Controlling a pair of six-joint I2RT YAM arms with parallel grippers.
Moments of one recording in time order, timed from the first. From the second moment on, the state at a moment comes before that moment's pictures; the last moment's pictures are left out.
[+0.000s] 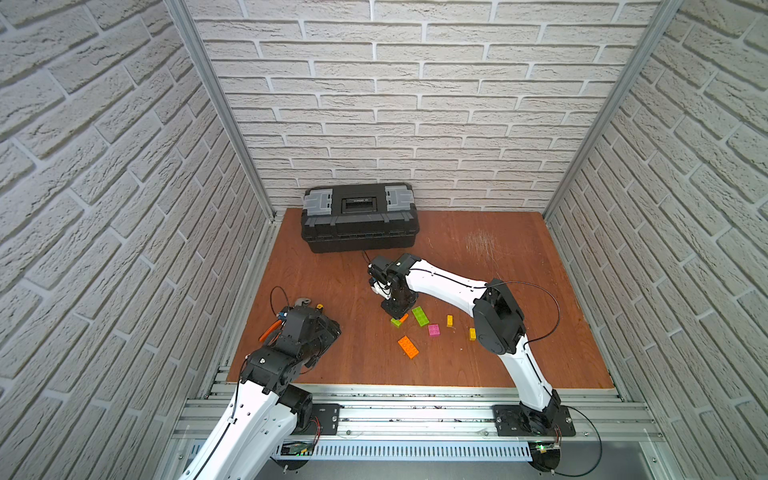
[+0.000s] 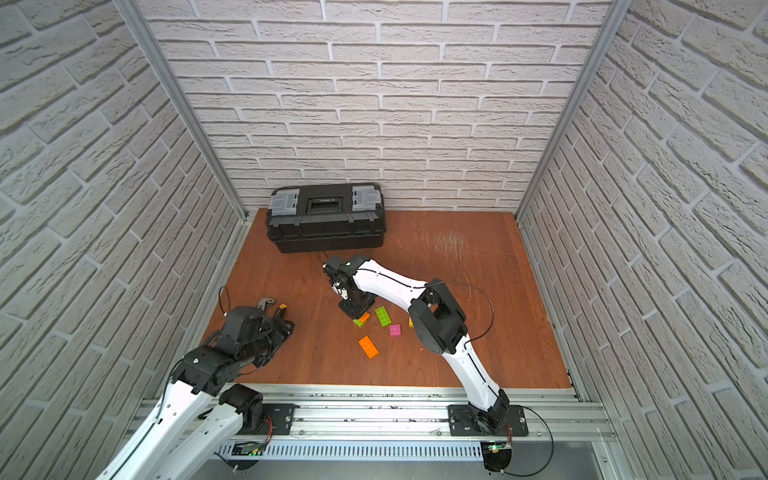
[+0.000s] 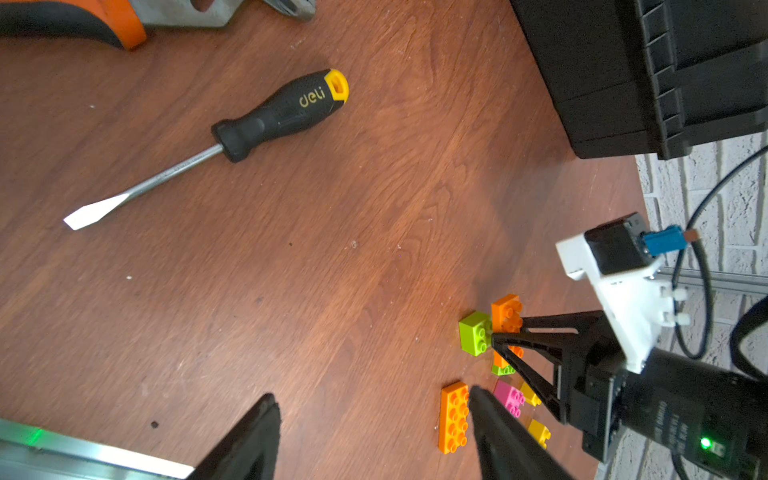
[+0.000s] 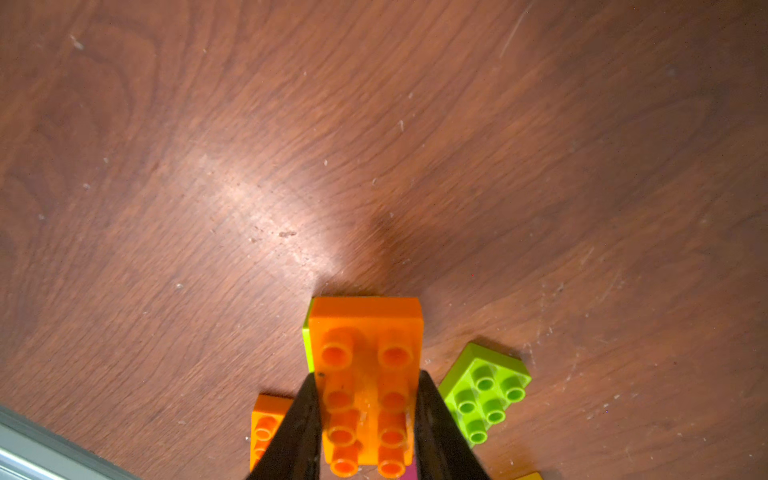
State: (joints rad) left arm -0.38 0.57 0.57 -0.90 -0.02 -1.14; right arm 0.82 2.26 1.94 -1.22 0.02 0.04
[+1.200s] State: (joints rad) left arm -0.38 0.56 0.56 -0.90 -0.02 -1.14; right arm 0.83 2.26 1.92 -1.23 0.00 0.05
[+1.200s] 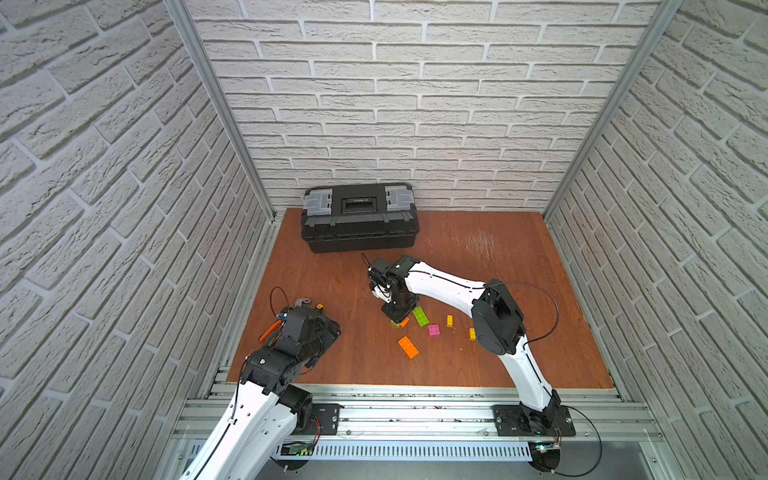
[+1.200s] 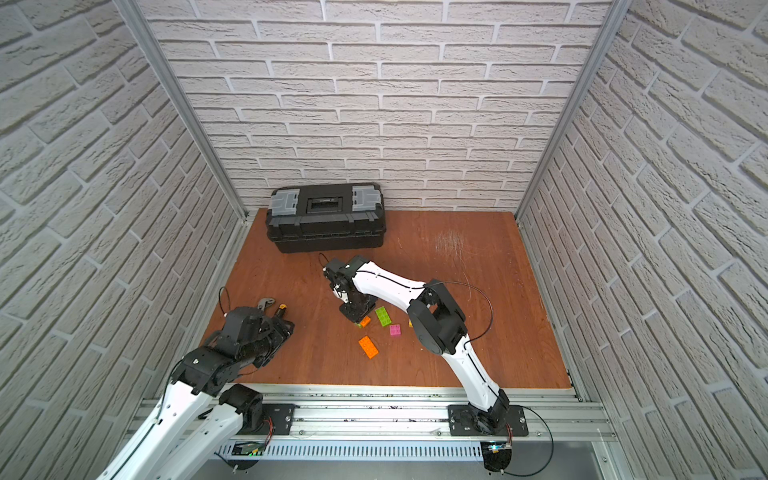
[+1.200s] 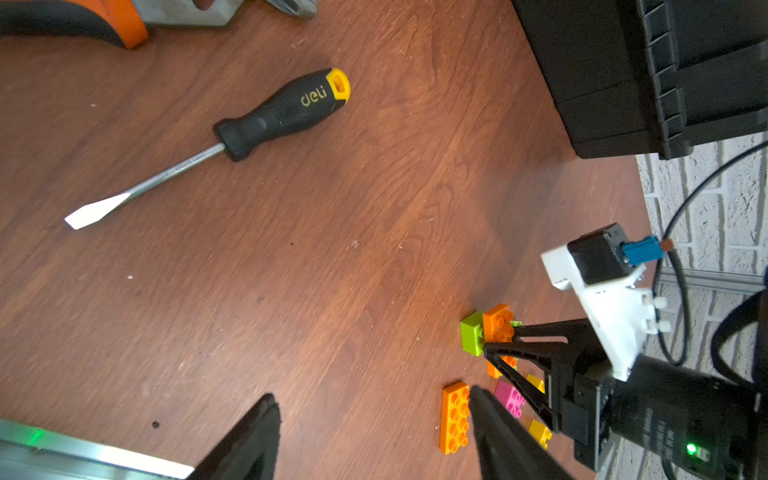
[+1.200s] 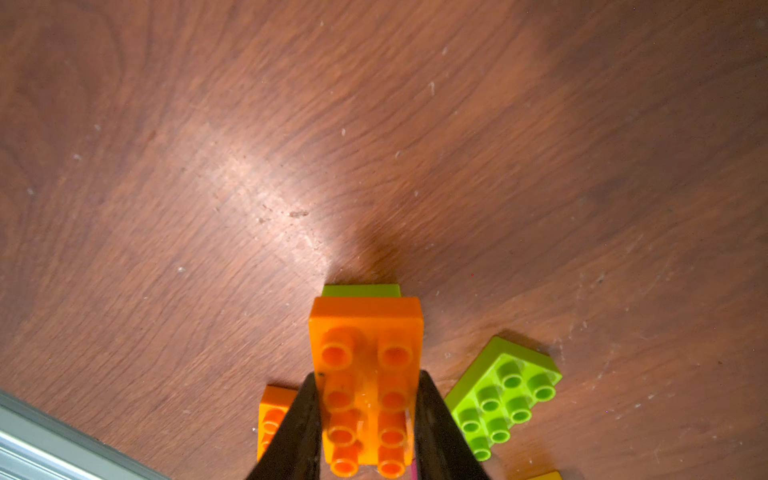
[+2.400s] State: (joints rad) left arm -0.38 0.54 0.55 -0.91 -0.02 -1.14; right arm 0.84 2.29 1.99 -1.29 0.01 0.07
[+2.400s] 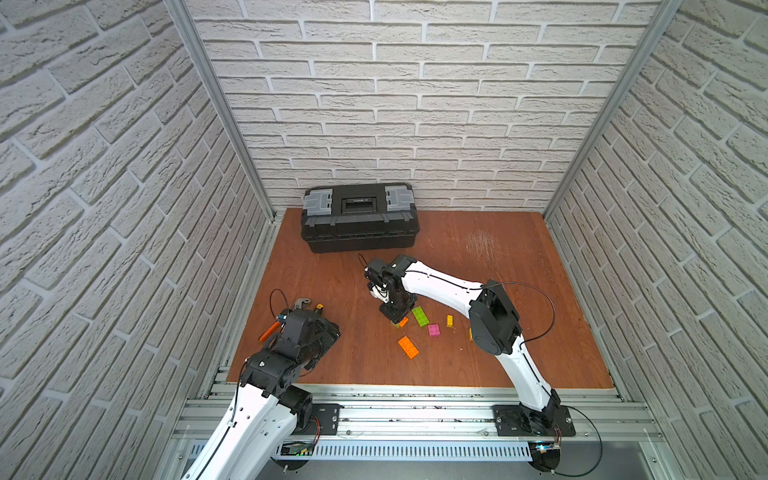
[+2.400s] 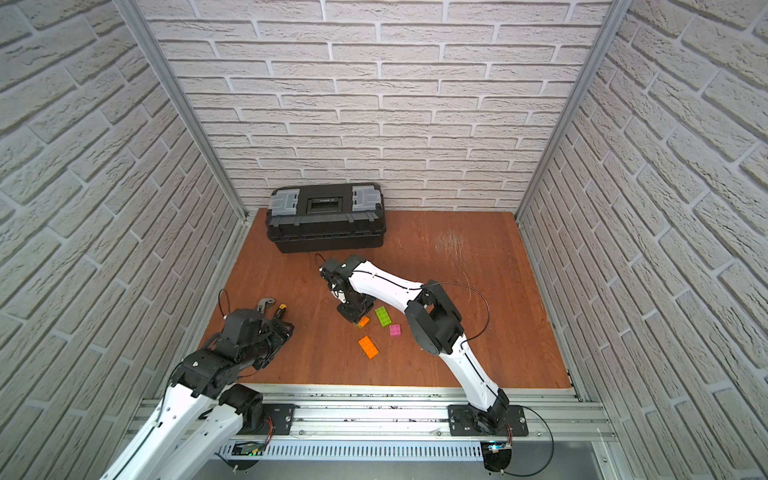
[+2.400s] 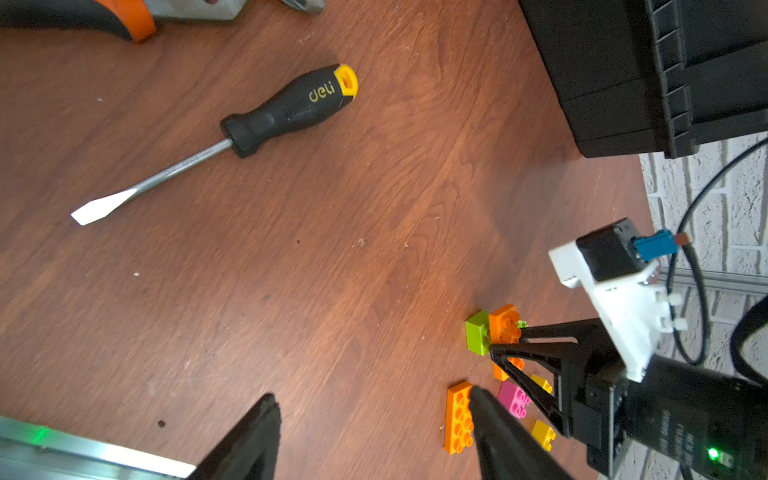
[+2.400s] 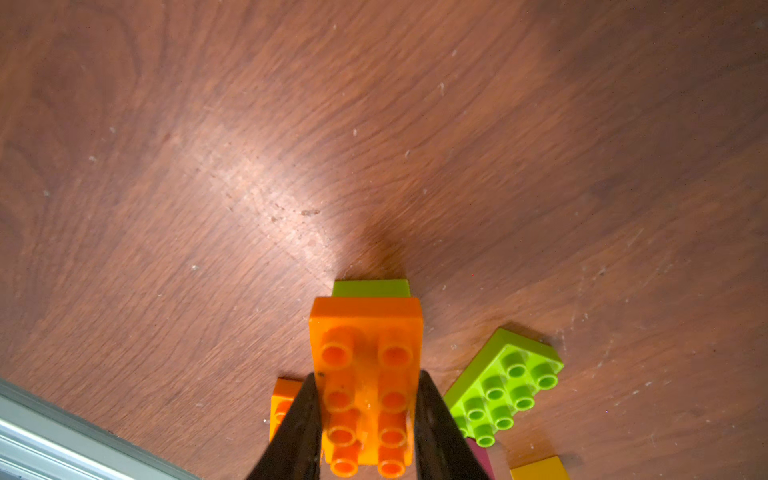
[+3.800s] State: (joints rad) left arm -0.38 0.55 0.54 -0.92 -0.02 -1.14; right arm 0.84 2.33 2.01 -1.29 0.01 0.08
